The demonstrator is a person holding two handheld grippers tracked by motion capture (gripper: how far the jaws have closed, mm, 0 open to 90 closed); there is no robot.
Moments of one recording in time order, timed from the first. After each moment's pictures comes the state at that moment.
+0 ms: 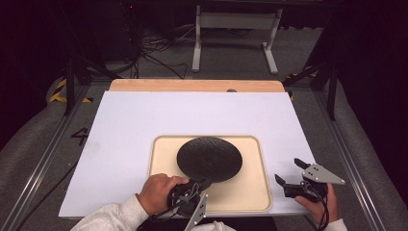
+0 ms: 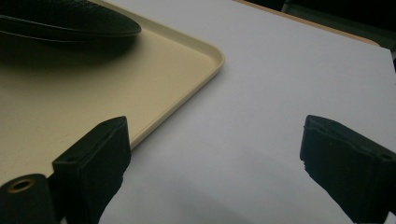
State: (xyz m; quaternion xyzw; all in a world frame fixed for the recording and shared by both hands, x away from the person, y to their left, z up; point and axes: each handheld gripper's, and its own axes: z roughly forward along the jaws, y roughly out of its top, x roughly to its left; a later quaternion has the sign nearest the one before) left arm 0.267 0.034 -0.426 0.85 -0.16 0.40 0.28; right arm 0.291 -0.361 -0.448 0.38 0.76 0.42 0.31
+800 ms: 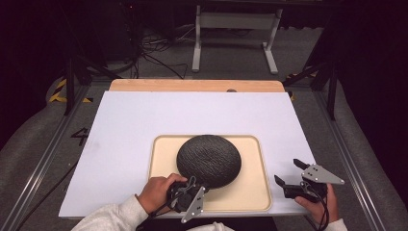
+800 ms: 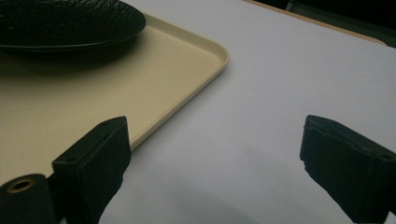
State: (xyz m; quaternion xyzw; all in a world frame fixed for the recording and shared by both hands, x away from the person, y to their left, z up) left arm 0.283 0.038 -0.439 0.90 -0.13 0.29 0.30; right arm 0.291 -0.360 -0.449 0.37 0.77 0.42 0.30
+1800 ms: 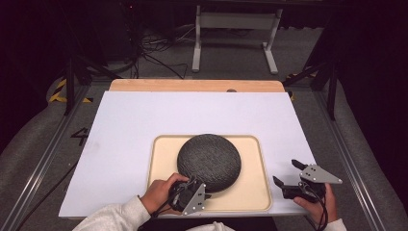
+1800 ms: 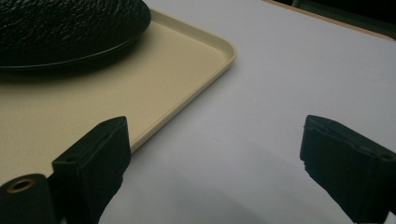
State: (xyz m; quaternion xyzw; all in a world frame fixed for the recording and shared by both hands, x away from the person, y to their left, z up) left arm 0.289 0.035 -0.446 0.91 -0.09 0.21 0.34; right arm 0.292 -0.357 -0.451 0.37 0.77 0.42 0.29
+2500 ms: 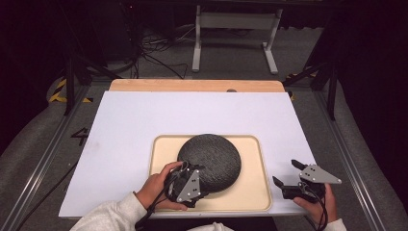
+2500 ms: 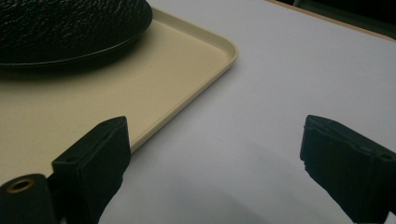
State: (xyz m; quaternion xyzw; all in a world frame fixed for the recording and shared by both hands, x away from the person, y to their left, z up) left arm 0.307 0.050 -0.430 0.89 -0.02 0.22 0.39; right arm 0.292 -0.356 -0.451 0.37 0.78 0.42 0.30
